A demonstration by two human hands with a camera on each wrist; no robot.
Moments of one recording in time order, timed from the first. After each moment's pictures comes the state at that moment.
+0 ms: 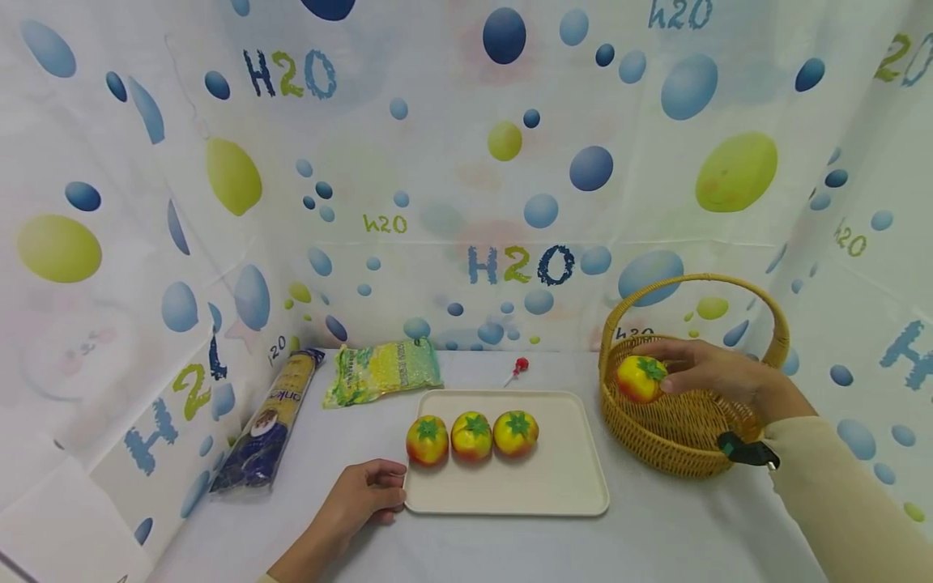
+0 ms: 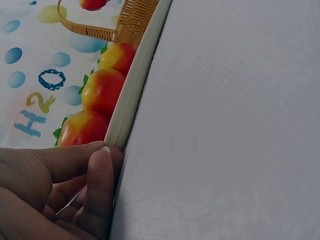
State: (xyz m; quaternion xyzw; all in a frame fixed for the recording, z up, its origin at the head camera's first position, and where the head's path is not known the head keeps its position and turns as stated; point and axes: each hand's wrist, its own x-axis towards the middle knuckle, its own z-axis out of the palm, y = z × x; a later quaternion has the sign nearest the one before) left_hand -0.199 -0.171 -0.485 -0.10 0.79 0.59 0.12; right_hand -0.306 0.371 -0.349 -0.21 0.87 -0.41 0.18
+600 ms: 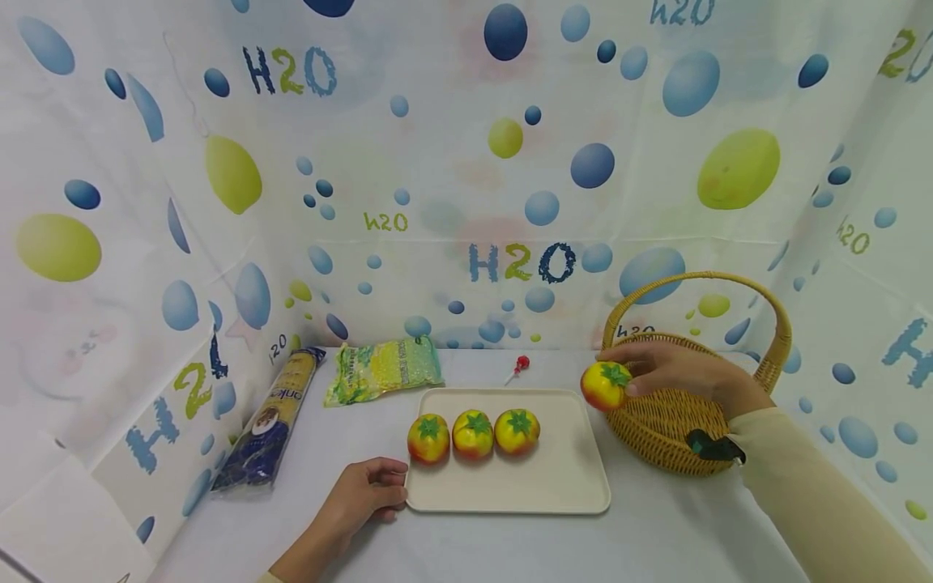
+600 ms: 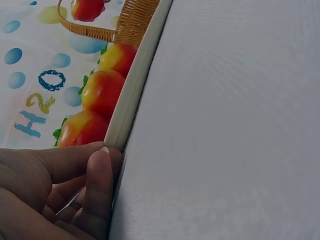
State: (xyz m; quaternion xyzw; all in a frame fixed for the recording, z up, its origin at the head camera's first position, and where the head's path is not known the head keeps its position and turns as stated) left_hand -0.200 -0.173 -0.488 -0.09 0.79 0.60 0.12; right_hand -0.310 0.320 -0.349 -0.25 0.86 -0.40 0.20
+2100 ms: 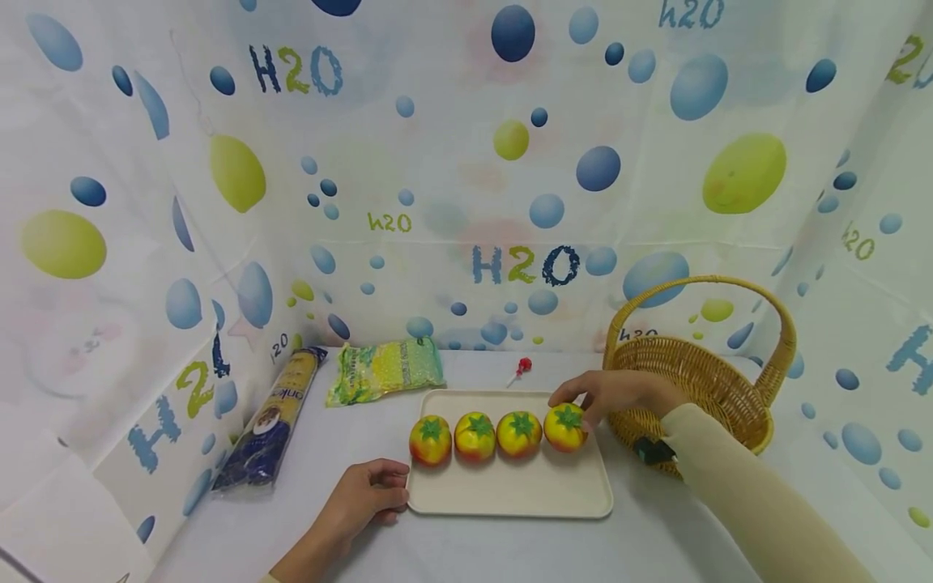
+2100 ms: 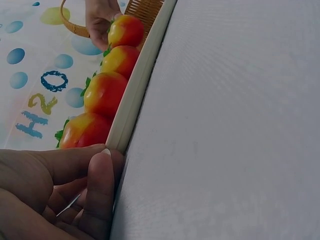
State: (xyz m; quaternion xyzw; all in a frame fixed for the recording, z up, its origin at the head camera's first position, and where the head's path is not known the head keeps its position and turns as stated) left_hand -0.200 -0.172 -0.487 -0.10 0.79 0.59 0.12; right_hand -0.340 0.241 -0.389 -0.23 0.87 -0.29 0.34
